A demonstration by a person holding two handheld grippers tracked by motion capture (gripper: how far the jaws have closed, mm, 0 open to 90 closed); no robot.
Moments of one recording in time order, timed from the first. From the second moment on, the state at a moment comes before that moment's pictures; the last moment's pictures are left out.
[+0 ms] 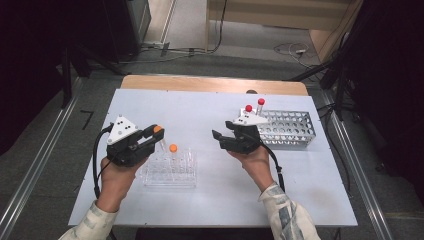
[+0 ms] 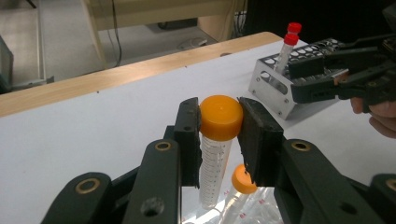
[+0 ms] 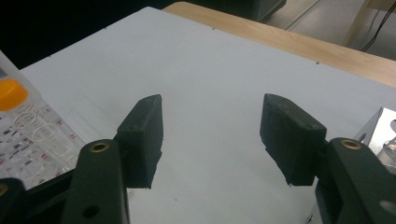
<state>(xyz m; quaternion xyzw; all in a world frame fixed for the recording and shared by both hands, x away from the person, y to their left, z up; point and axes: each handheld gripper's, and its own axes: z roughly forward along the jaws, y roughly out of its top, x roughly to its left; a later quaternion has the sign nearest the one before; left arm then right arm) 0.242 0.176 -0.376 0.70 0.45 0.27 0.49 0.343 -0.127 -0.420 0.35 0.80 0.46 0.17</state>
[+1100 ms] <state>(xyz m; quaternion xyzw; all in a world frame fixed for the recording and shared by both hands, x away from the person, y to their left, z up) 0.238 0.168 -0.419 0.73 0.45 0.26 0.46 0.344 -0.133 -0.421 0.35 0.79 0.46 0.17</state>
